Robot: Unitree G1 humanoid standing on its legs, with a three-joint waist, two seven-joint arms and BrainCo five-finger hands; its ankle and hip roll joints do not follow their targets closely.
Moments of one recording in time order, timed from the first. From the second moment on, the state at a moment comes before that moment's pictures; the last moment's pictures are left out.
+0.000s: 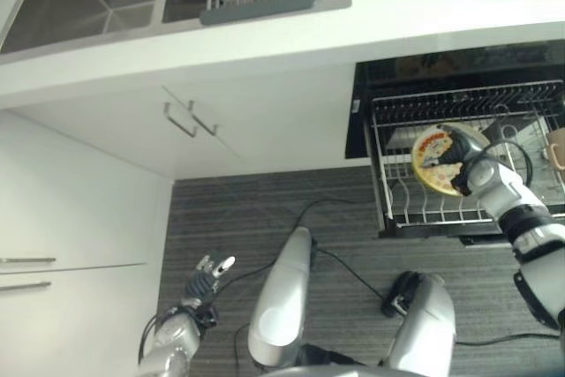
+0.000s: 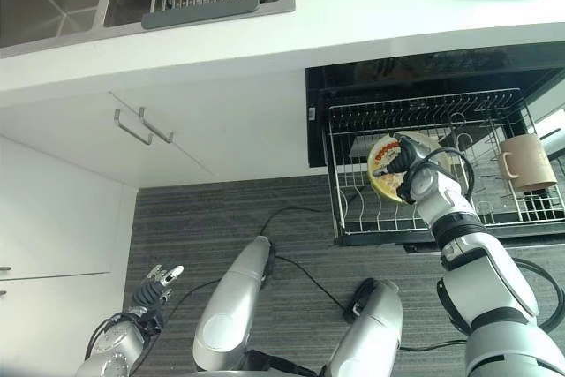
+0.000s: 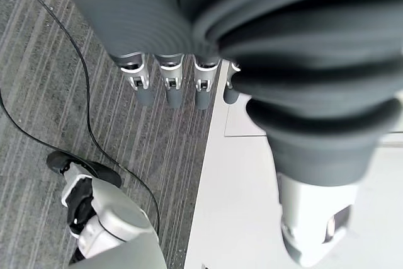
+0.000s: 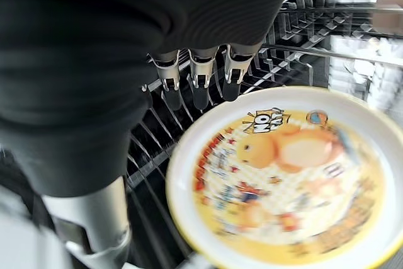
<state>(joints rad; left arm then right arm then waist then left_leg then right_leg) 0.16 0.37 -0.15 0.50 -0.70 -0.09 -0.01 -0.79 -0.70 0.42 0.81 -0.07 0.12 -0.02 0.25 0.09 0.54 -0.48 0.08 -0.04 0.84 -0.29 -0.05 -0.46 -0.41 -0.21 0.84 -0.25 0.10</state>
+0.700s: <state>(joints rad) 0.23 0.27 0.13 0.59 -0.69 -0.18 0.02 0.07 -0.42 -0.34 0.00 0.61 0.16 0.01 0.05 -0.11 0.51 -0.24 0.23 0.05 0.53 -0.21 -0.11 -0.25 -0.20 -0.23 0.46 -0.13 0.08</state>
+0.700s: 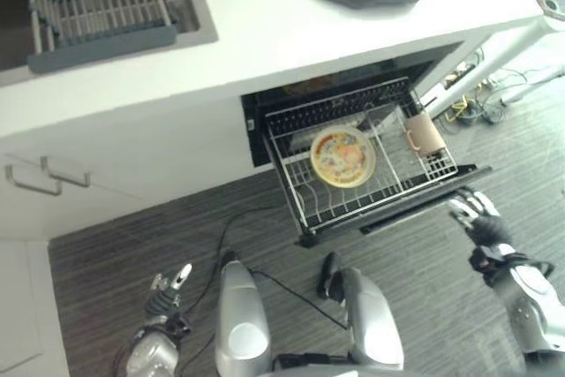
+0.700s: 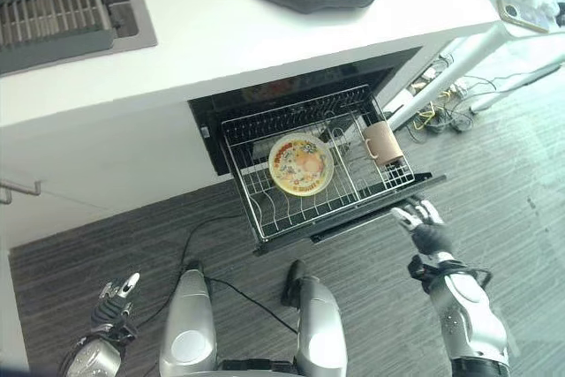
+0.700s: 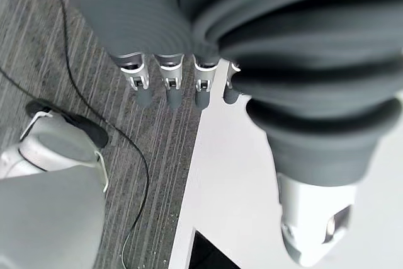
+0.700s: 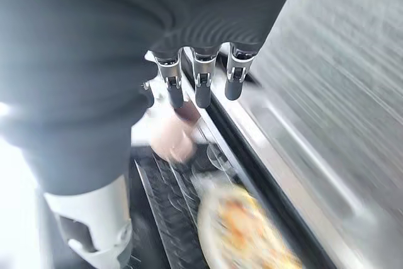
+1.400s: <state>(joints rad) 0.23 0.23 0.00 0.64 -0.68 -0.18 0.05 -0.04 -0.24 -0.20 0.39 1.13 -0.03 -0.15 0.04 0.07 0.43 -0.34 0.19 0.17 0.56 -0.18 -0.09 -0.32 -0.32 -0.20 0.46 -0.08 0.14</state>
